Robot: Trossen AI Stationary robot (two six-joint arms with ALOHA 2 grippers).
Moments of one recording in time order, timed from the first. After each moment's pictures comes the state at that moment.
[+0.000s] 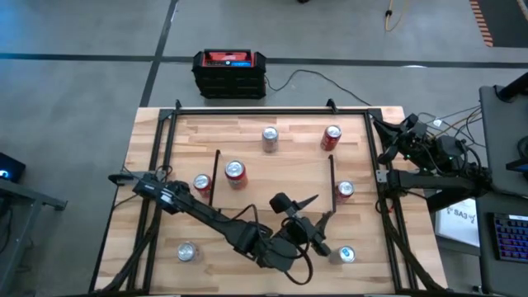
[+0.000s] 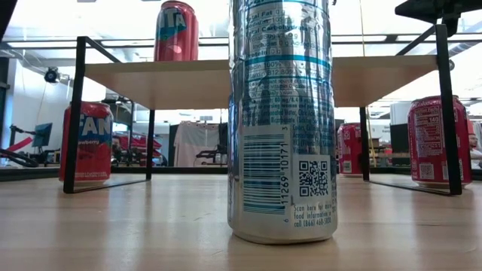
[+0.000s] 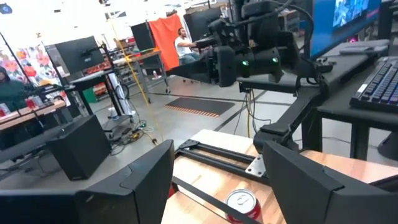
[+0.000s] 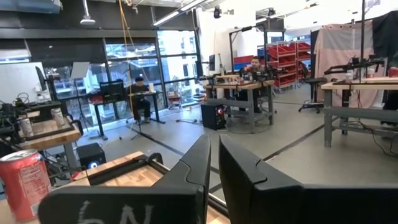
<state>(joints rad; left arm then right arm) -0.49 2.31 2.34 -0.12 -1.24 0.09 -0.07 0.11 0.55 -0.26 0.58 0.00</state>
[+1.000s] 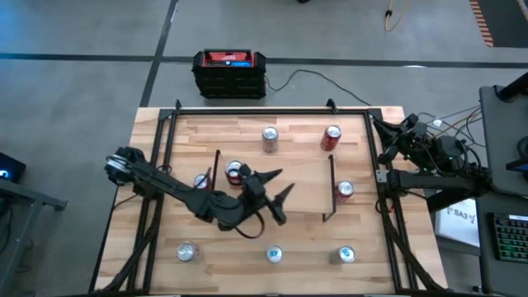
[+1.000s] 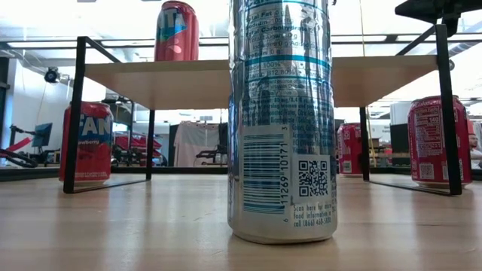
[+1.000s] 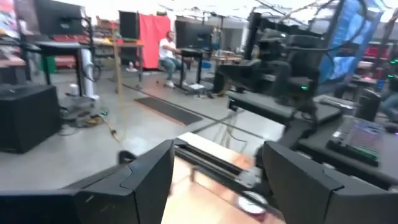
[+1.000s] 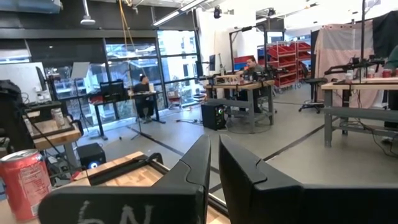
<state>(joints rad) -0.42 1.72 1.35 0.43 -1.08 -0.10 -0.07 0.11 0.55 -0.26 0.59 0.00</state>
